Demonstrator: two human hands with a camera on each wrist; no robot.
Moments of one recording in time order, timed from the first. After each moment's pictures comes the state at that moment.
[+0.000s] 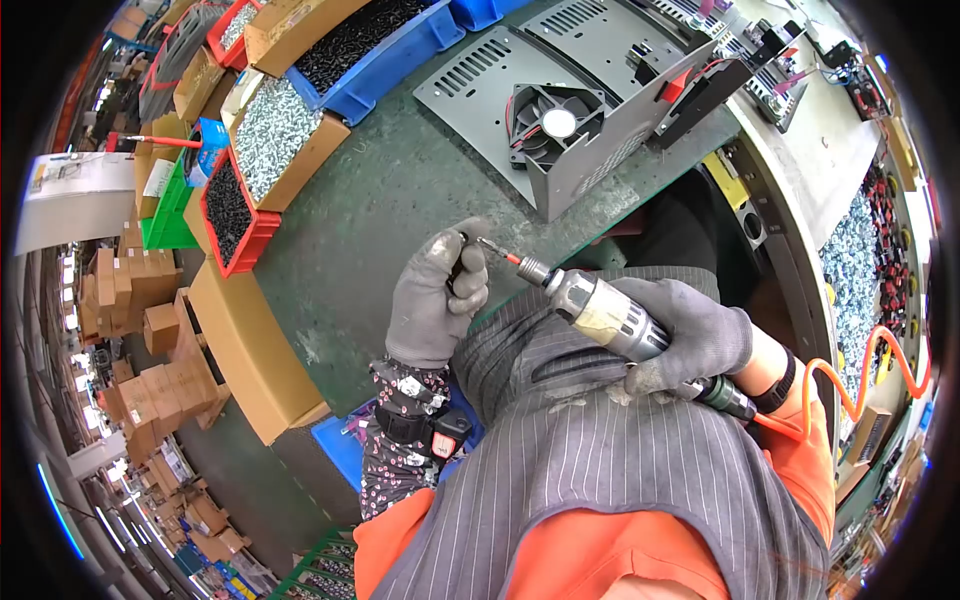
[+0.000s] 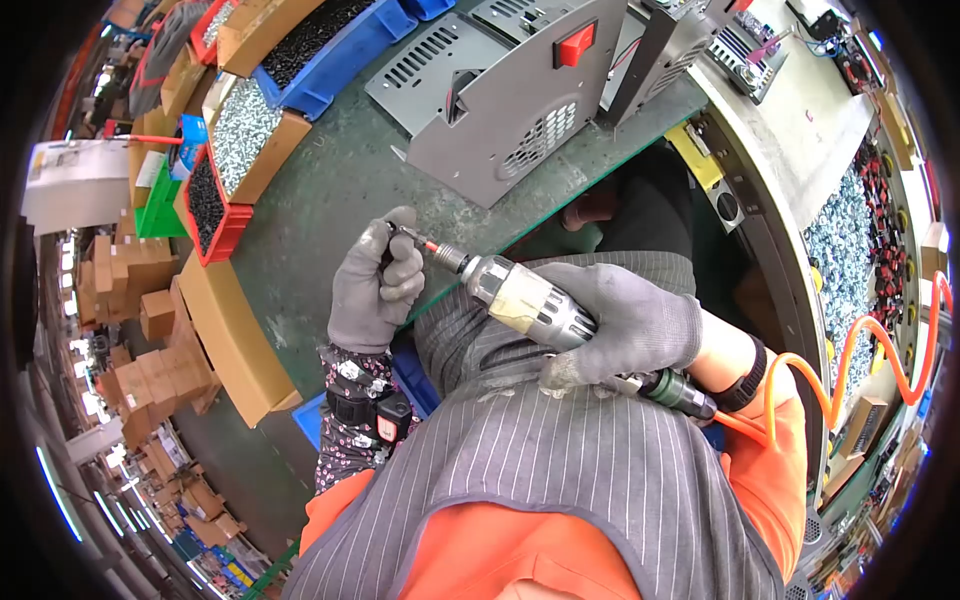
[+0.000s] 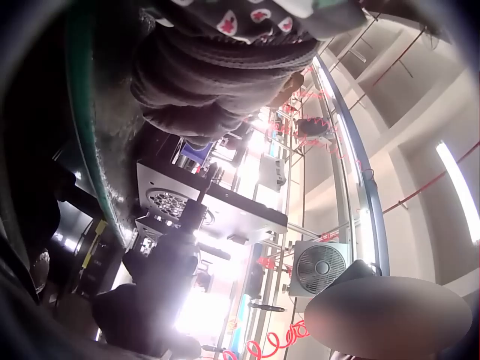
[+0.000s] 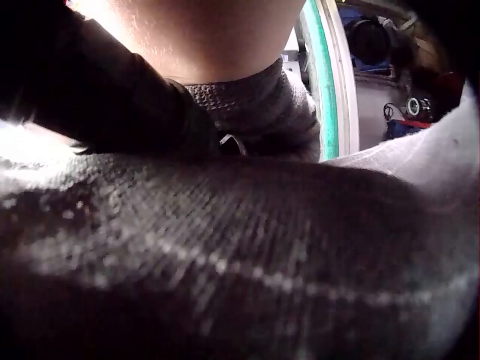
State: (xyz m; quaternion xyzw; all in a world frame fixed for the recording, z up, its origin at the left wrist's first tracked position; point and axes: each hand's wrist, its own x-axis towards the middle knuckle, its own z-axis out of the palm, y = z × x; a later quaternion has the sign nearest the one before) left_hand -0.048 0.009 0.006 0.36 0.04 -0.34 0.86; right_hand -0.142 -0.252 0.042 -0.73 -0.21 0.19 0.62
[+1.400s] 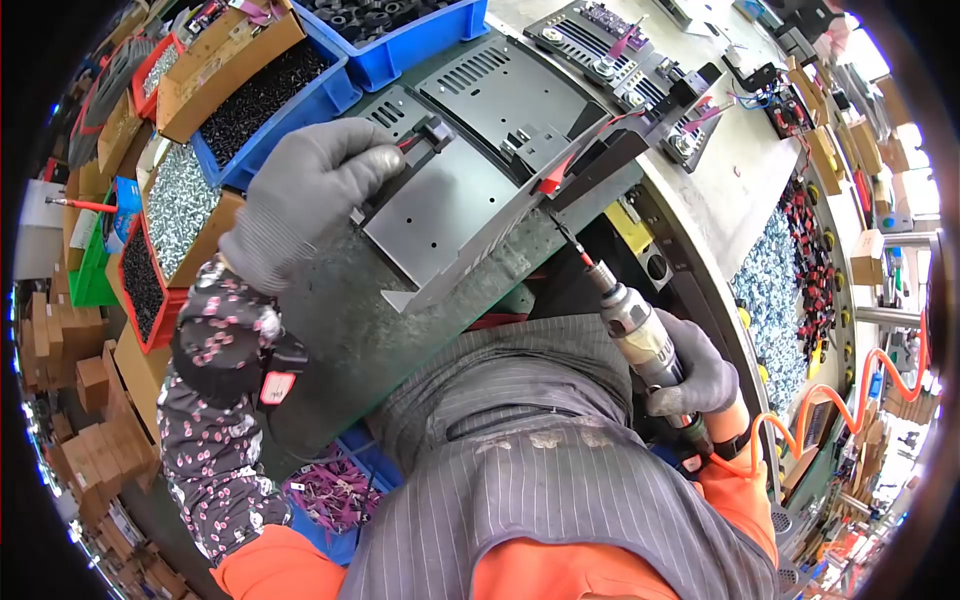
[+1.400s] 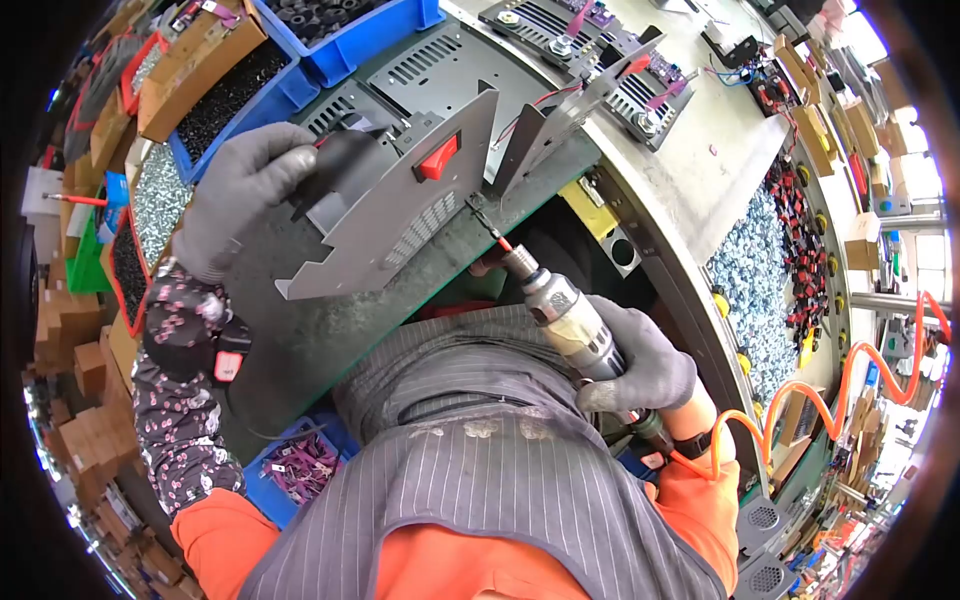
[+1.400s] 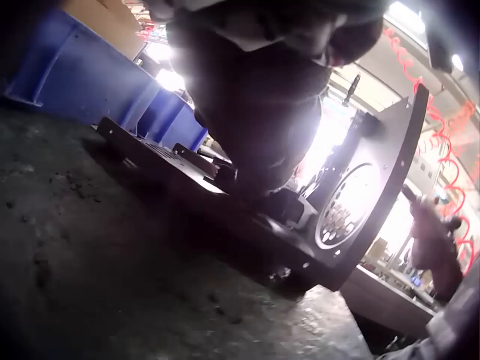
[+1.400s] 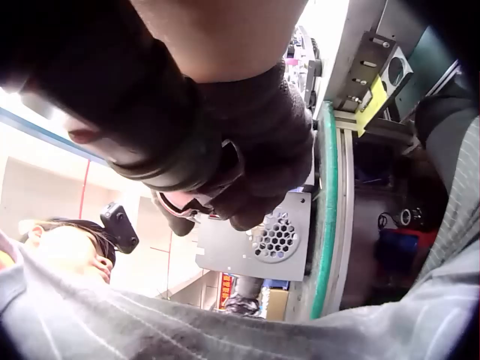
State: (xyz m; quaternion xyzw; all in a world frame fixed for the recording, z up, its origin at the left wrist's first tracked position) left_hand 0.076 -0.074 0.104 0.80 -0.27 -0.25 0.47; right_hand -0.188 -0.342 0.072 -0.72 0.11 0.21 0.65
